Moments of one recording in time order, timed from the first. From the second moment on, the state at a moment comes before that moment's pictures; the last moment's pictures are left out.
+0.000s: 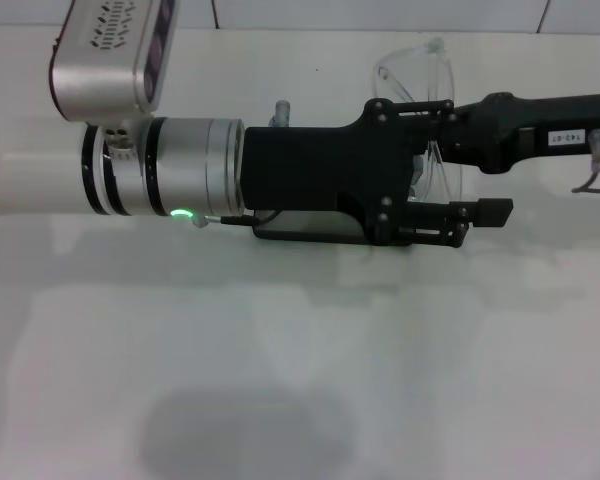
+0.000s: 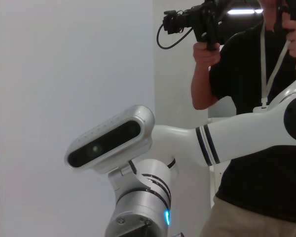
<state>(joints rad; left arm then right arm) -0.73 -2.08 1.28 0.47 1.34 1.62 -1.06 0.73 1.98 -0.95 -0.65 -1.76 -1.57 1.73</state>
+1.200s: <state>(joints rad) -0.69 -2.07 1.26 0.48 1.30 1.64 -1.06 0.66 1.95 -0.94 -0.69 -1.81 -1.57 1.63</state>
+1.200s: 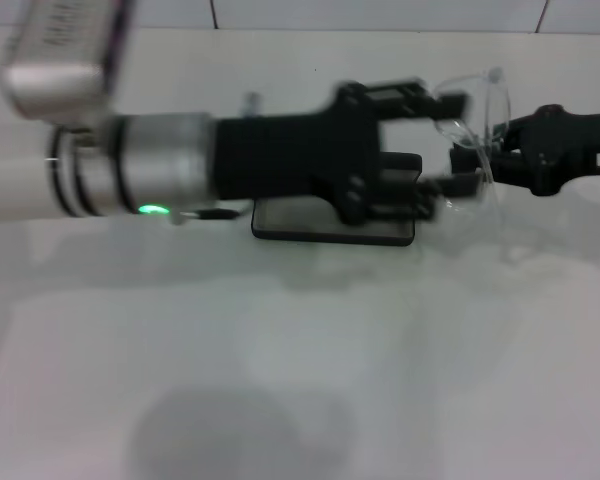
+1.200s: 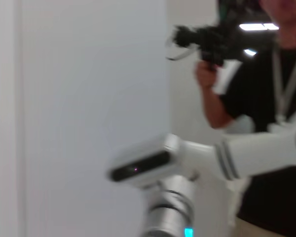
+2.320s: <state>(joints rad) -0.51 -2.06 0.94 0.49 1.29 1.55 -1.05 0.88 2.03 -1.87 -1.17 -2.53 -1.10 2.43</state>
